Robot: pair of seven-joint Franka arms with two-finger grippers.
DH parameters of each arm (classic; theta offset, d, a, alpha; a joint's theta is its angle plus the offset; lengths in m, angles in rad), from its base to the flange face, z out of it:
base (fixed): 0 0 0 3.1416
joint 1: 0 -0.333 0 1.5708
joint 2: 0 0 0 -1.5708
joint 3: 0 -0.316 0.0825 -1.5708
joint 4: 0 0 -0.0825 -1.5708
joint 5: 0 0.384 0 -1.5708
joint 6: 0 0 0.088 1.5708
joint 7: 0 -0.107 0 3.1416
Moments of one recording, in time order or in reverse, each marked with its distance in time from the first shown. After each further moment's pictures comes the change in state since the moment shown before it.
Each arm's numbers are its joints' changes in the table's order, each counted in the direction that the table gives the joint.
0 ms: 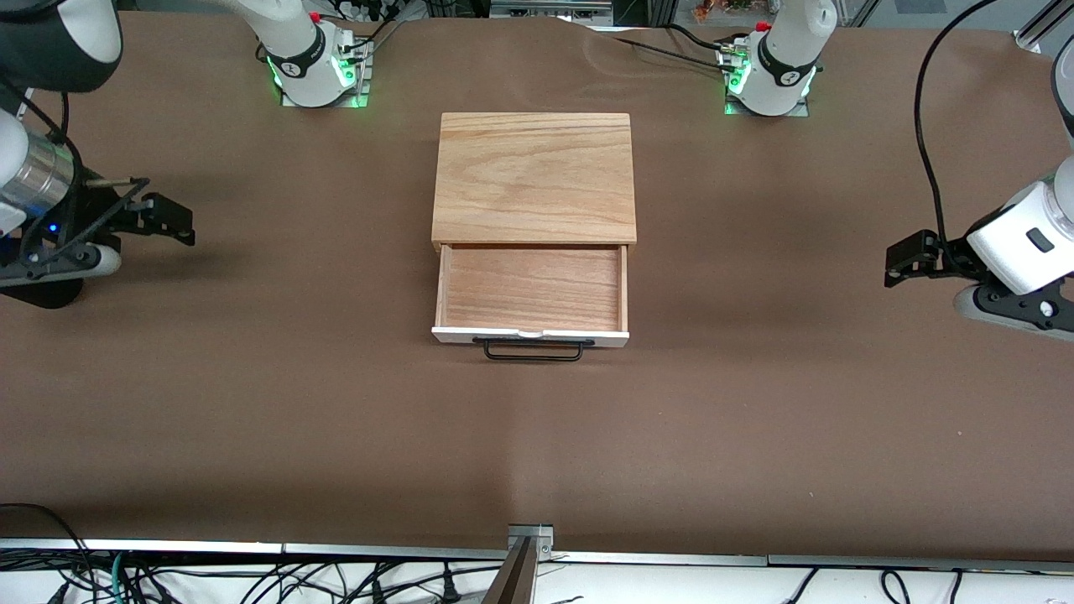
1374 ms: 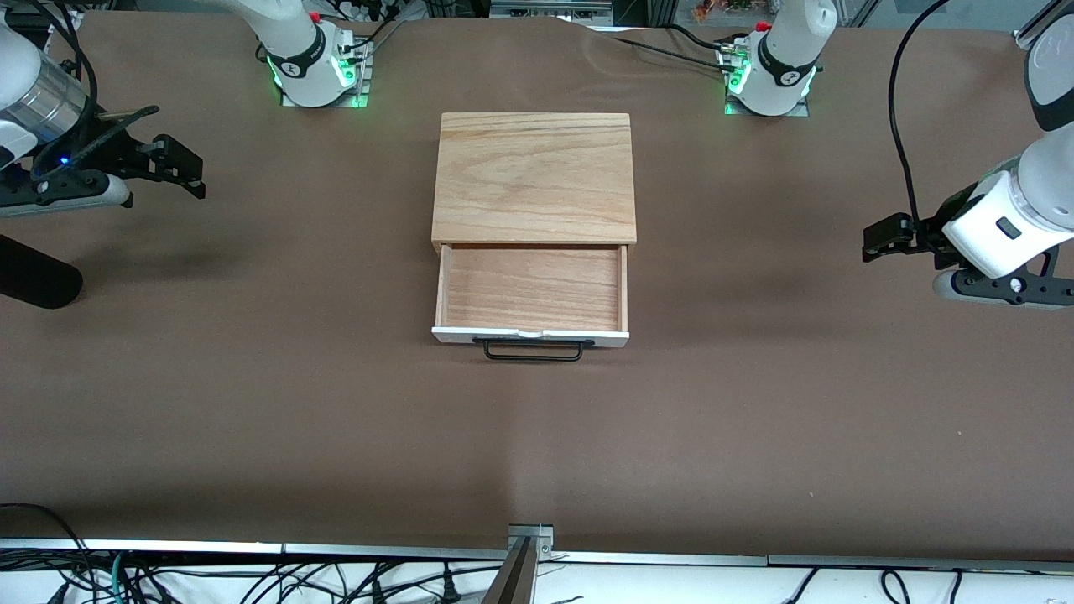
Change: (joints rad) left arm -0.003 -0.101 0.000 -0.195 -0.031 -0.045 0.071; right arm -0.018 -0.220 -0.065 -0.217 -0.076 -0.082 -0.072
